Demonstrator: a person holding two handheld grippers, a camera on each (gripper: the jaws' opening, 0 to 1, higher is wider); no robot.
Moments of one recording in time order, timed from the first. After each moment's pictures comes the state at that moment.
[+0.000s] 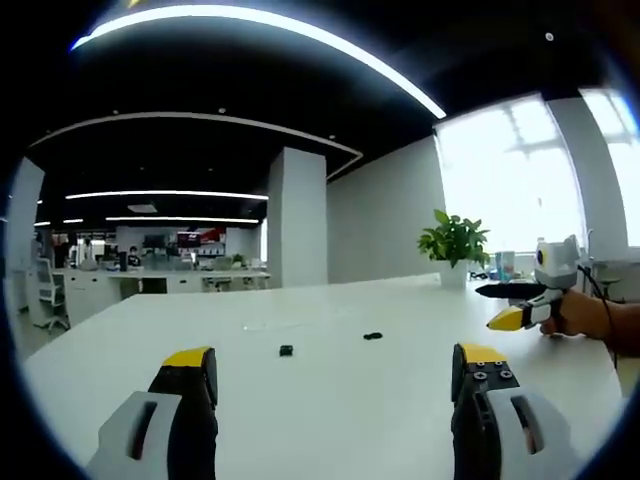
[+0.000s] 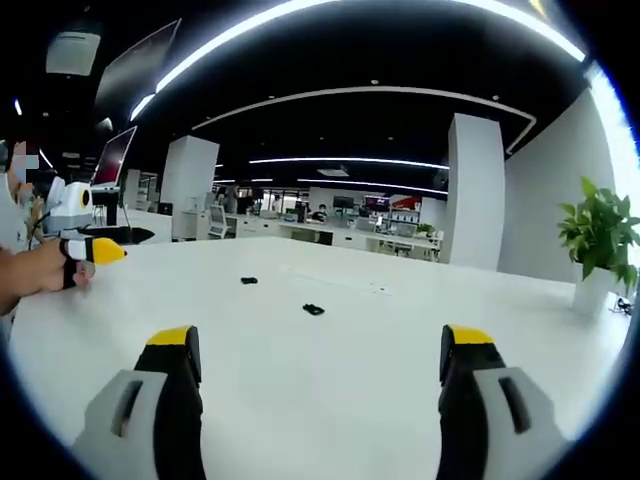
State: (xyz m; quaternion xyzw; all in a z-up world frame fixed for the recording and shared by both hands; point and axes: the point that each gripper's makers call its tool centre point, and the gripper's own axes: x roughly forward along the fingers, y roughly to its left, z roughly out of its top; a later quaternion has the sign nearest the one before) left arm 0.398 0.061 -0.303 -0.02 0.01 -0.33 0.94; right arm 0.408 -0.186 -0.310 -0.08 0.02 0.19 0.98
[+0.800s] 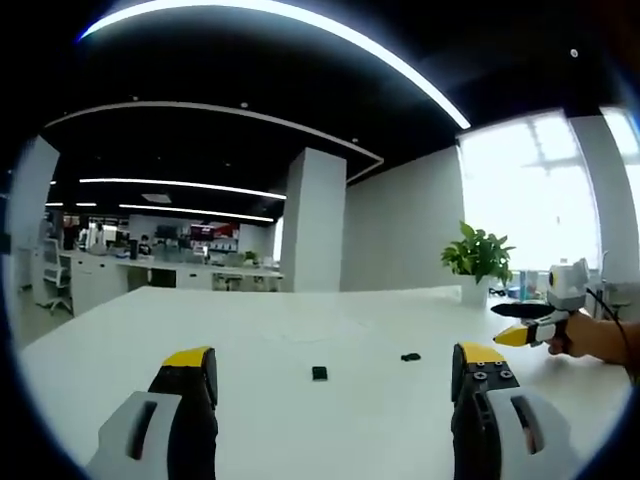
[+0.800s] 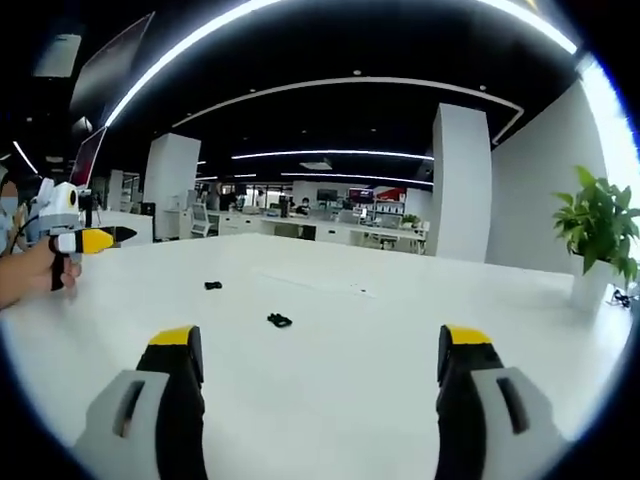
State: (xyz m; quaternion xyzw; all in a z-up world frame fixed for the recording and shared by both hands) left arm 0.490 0.083 -0.290 -0.06 0.01 -0.31 0.95; right arm 0.476 -0.208 -0.307 -0.08 0.03 0.15 0.99
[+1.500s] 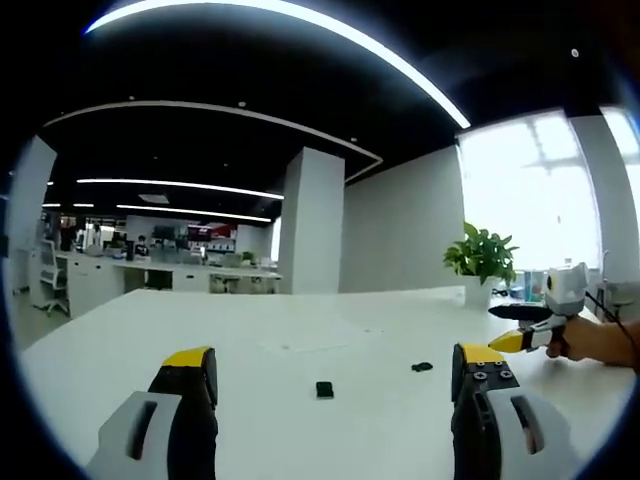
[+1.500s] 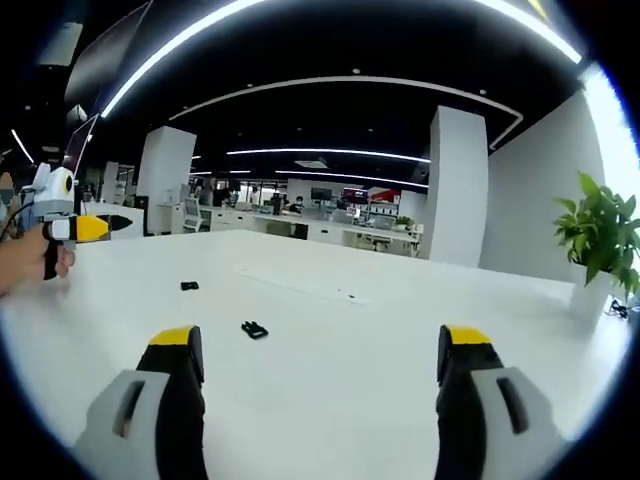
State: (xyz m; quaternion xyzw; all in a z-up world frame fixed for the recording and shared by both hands) left arm 0.516 0.066 -0.287 -0.06 0.01 -0.32 0.95; right arm 0.508 -0.212 -0.311 -0.08 0.04 0.14 0.99
